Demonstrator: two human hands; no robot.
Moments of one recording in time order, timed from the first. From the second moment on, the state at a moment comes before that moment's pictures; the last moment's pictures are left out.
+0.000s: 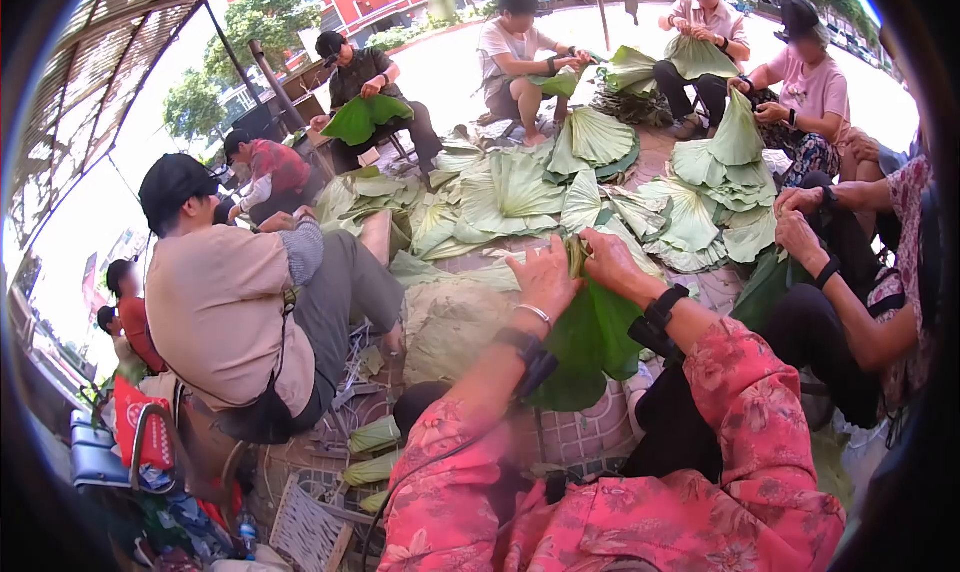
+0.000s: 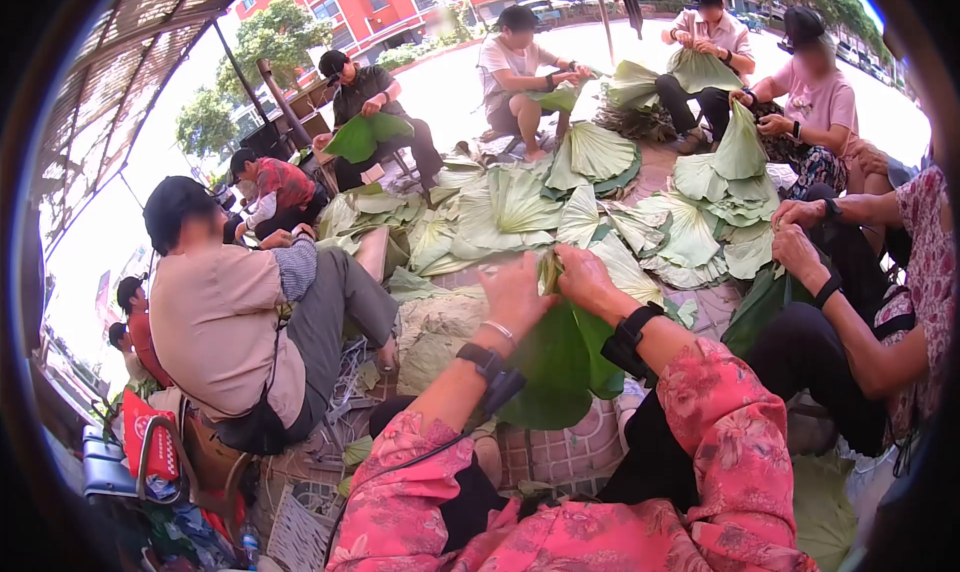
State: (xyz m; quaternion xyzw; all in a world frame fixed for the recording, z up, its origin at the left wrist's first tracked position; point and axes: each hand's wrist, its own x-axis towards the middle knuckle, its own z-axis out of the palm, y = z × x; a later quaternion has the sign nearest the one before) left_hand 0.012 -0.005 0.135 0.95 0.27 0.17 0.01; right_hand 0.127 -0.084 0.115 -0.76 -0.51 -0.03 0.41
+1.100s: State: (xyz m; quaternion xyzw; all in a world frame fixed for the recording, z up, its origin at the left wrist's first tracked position) left_hand 0.059 0.100 0.089 0.98 0.11 -0.01 0.14; right_hand 0.161 -0.028 0.079 -0.74 -0.51 0.27 0.35
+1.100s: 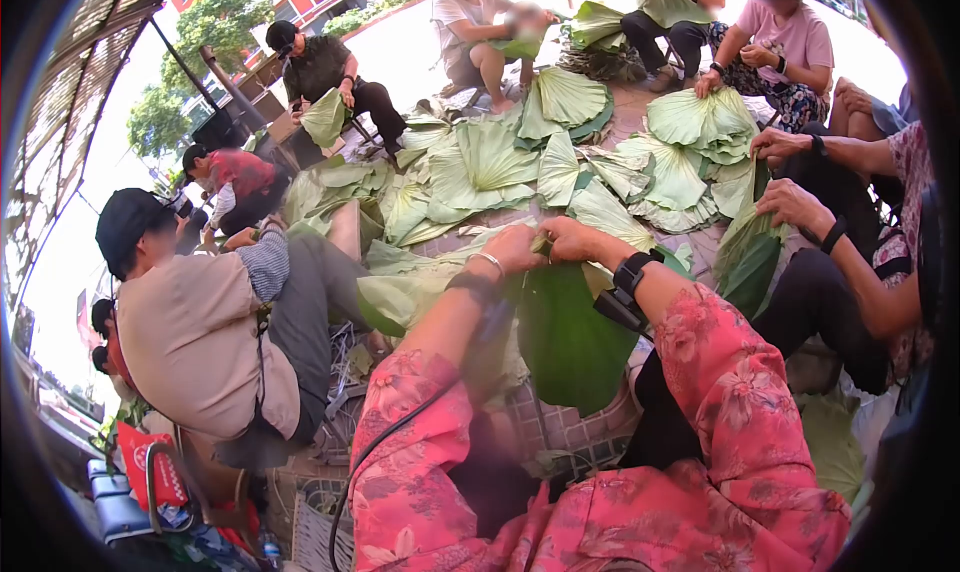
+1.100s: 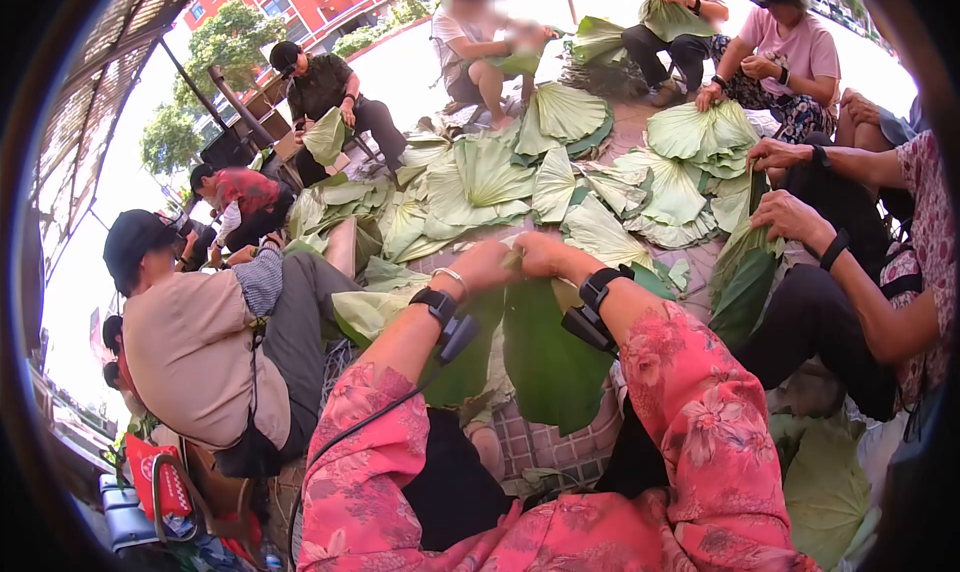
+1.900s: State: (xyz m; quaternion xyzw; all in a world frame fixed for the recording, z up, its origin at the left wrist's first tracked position) left_hand 0.047 0.110 0.086 0.98 0.13 0.00 0.15; right_hand 0.128 -0.015 0.061 -0.75 -0.44 0.14 0.47
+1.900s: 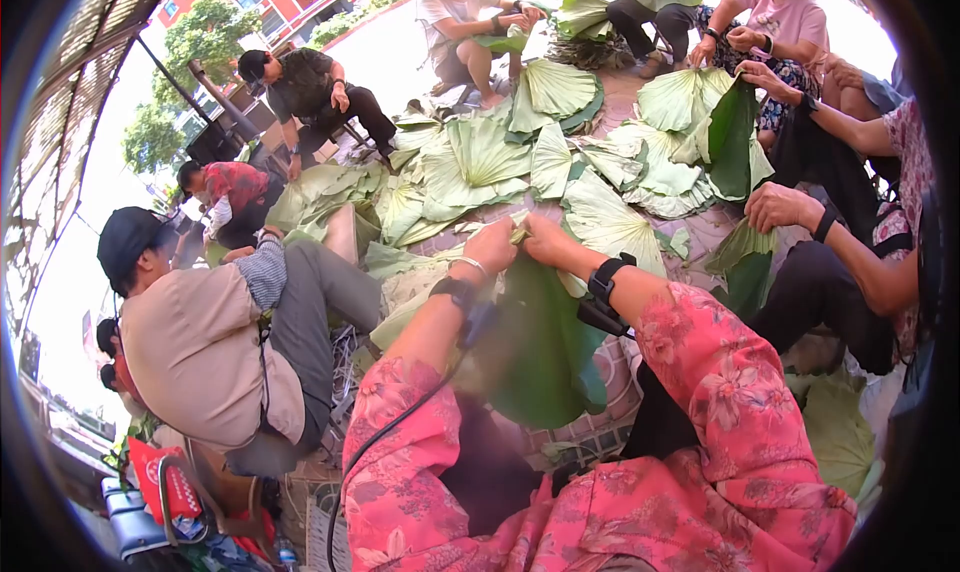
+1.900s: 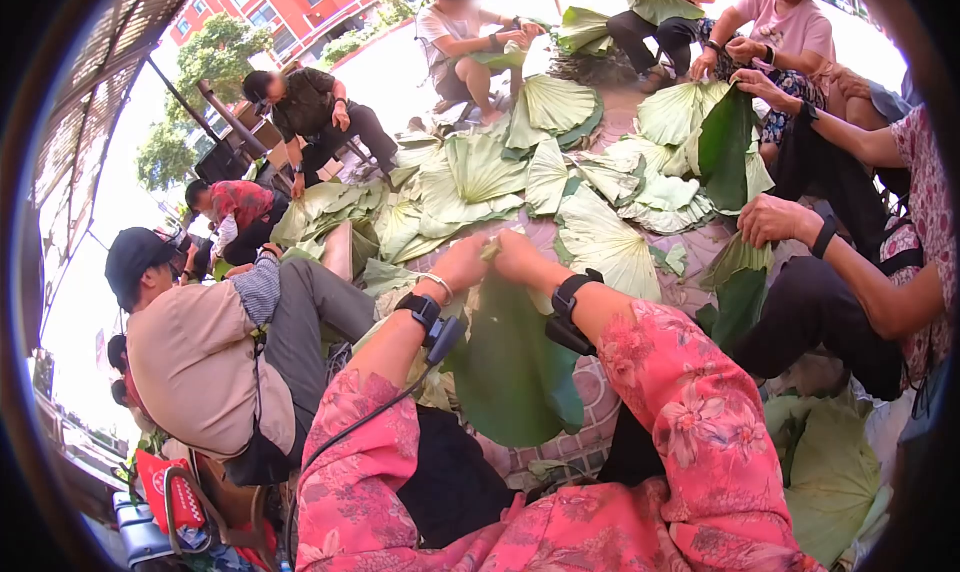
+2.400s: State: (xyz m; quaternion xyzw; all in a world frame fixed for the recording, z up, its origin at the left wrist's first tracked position) left_hand 0.028 0.053 0.077 0.98 0.10 0.16 -0.02; right_hand 0.115 -0.031 0.051 -0.83 -0.46 0.07 0.32
